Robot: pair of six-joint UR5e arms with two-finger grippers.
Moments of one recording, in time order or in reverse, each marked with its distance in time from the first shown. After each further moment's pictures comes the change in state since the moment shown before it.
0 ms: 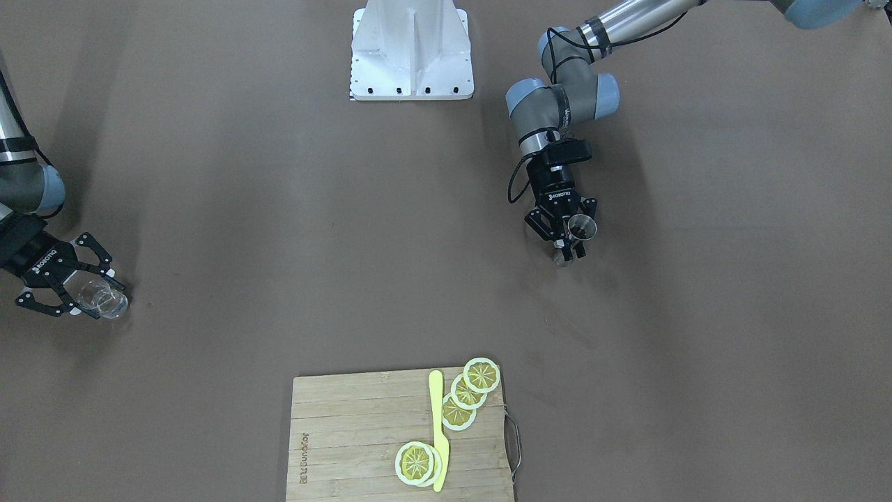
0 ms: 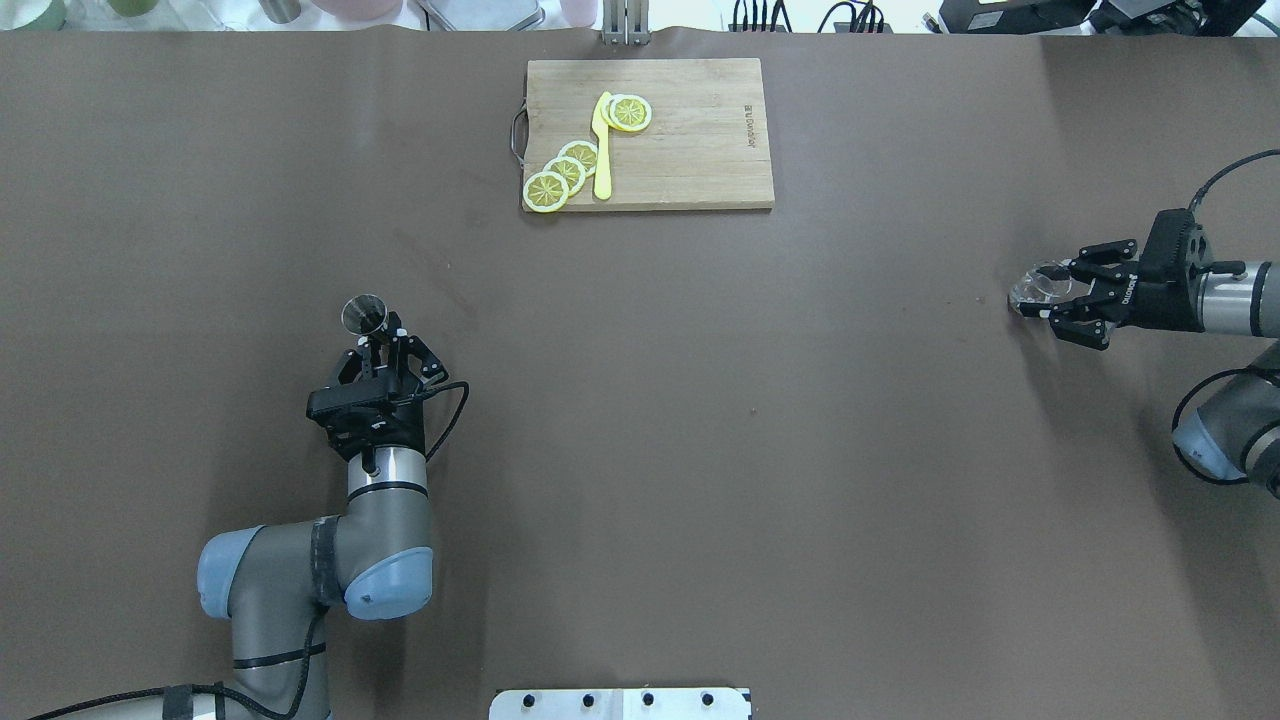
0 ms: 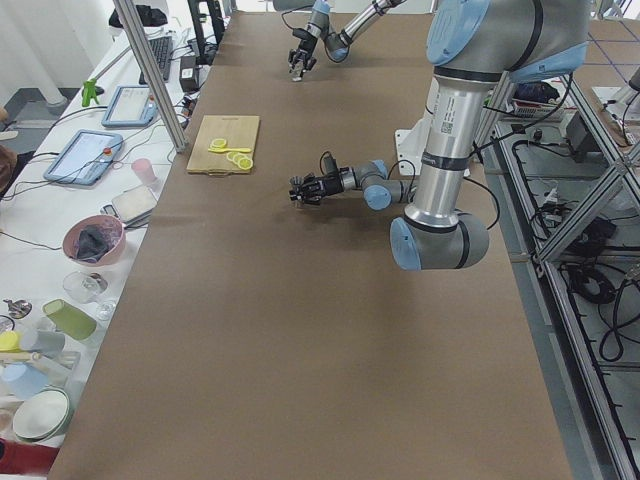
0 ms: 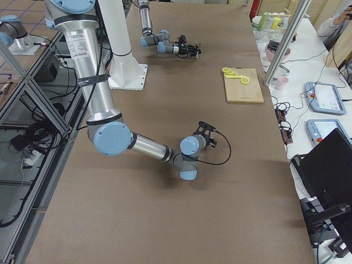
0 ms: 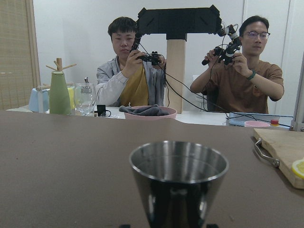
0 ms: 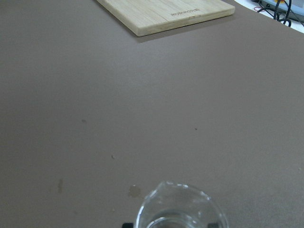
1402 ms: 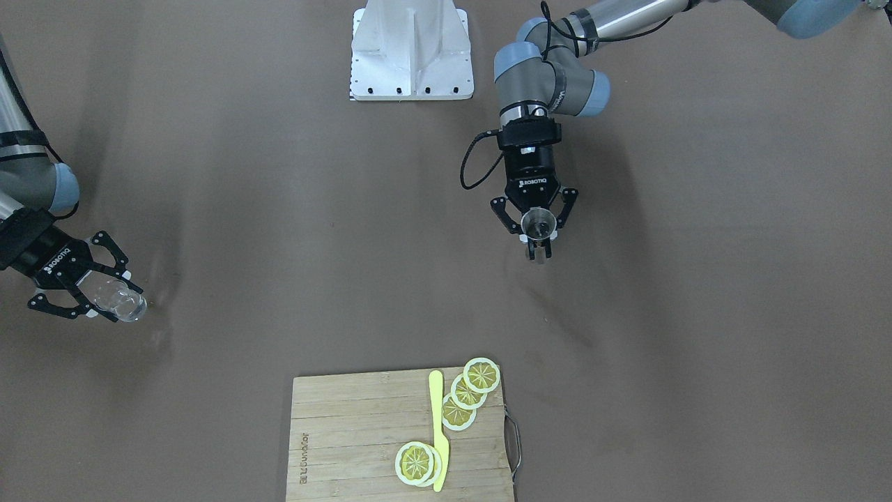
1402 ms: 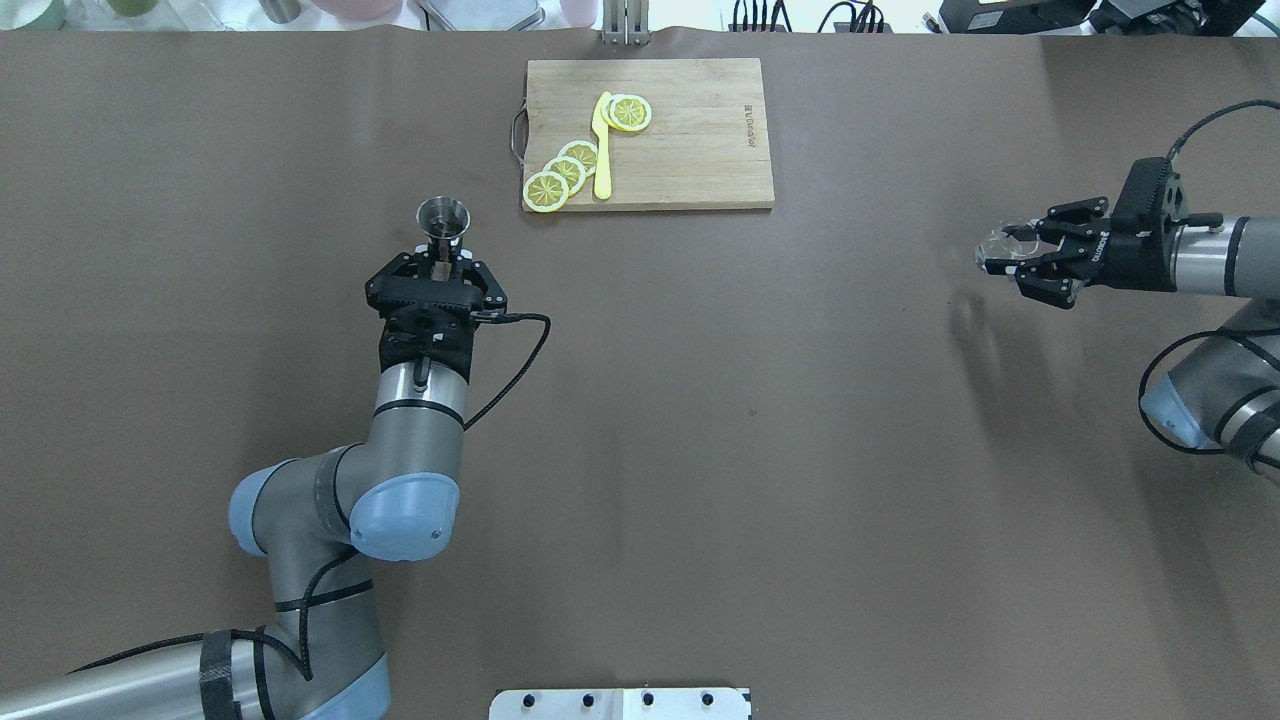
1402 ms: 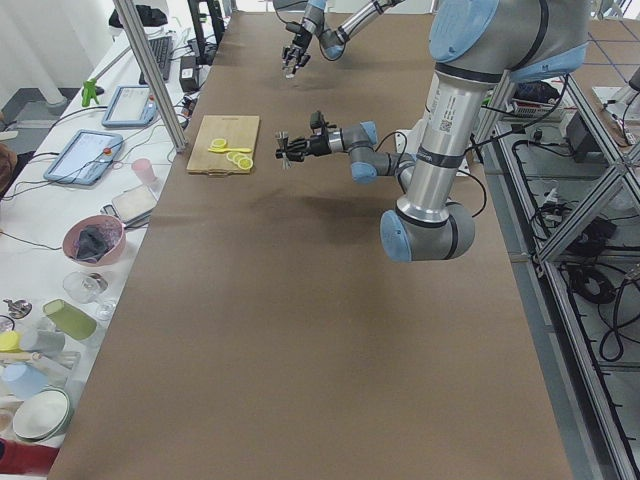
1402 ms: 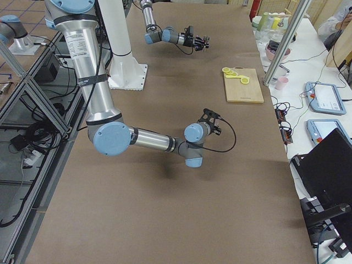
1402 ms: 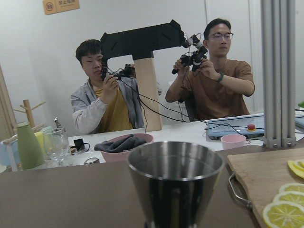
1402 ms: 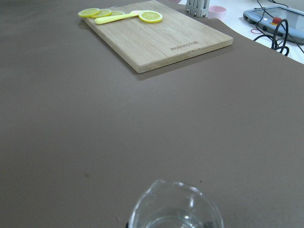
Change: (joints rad) left arm -0.091 -0.125 -0.106 -0.338 -0.158 0.872; right arm 0.011 0.006 0.228 -0.181 -0.008 0.060
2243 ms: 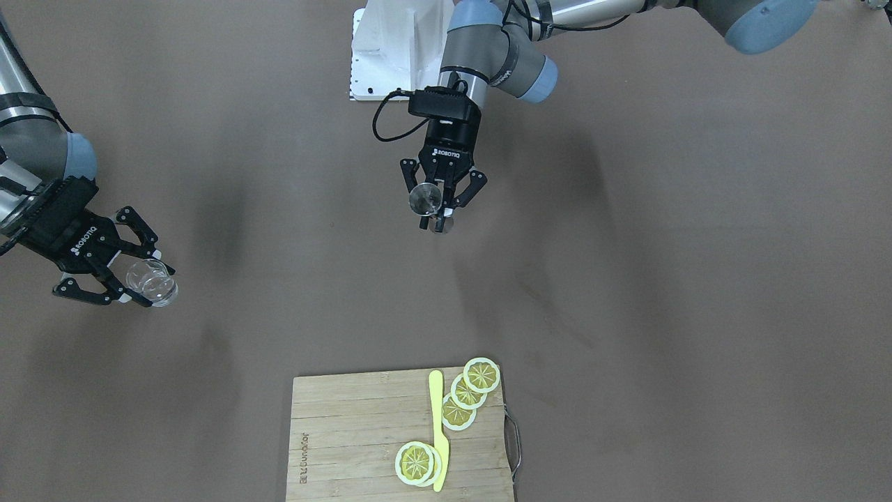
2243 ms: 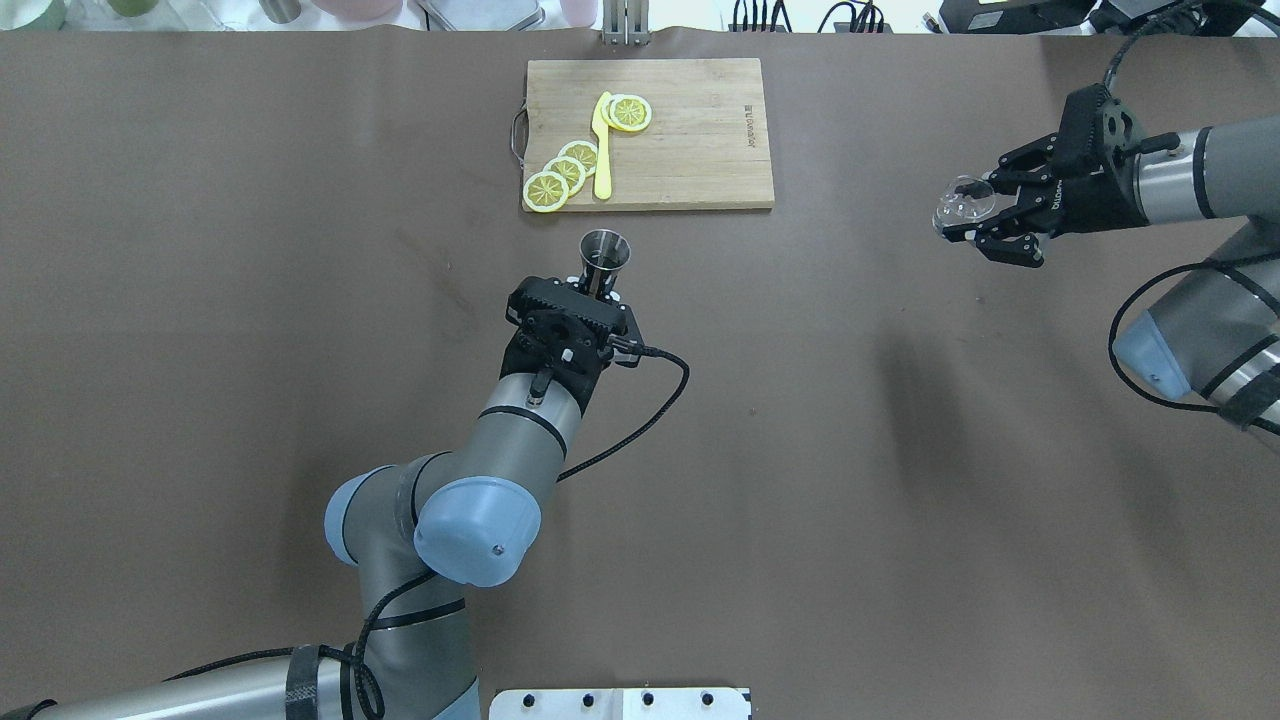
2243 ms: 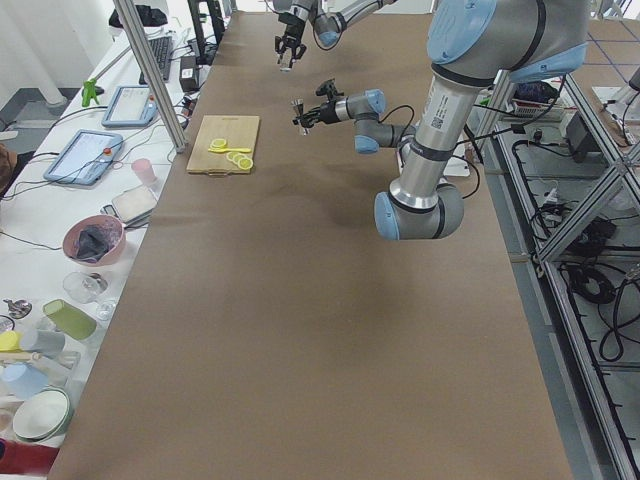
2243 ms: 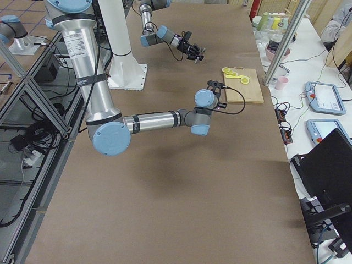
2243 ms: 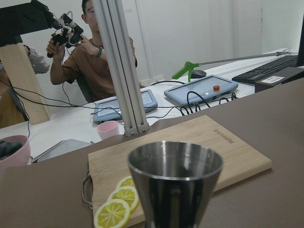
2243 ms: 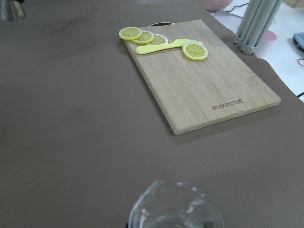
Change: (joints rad) left arm 0.049 -0.150 0.013 -0.088 -0.291 0.163; right arm 0.039 0.005 0.354 -0.531 0.153 -0.354
